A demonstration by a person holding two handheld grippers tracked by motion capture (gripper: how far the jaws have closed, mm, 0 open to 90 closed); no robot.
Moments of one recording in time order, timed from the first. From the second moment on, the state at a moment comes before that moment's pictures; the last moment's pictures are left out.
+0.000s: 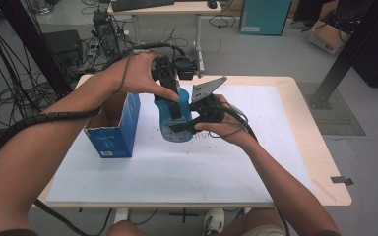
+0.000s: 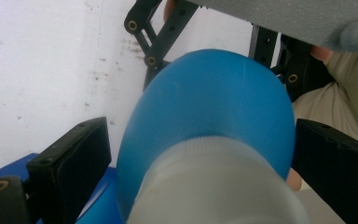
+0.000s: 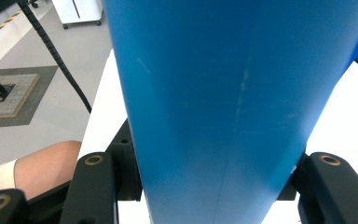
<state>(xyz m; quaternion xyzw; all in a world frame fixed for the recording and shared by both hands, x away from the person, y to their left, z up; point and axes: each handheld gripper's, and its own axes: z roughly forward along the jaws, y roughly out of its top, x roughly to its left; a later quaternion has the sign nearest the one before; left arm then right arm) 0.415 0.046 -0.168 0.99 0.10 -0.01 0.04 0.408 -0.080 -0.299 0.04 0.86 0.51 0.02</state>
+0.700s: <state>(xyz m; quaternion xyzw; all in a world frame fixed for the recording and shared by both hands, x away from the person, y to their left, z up) 0.414 0.045 -0.167 0.99 0.10 -0.02 0.04 0.407 -0.081 -0.298 0.04 0.86 0.51 0.02</state>
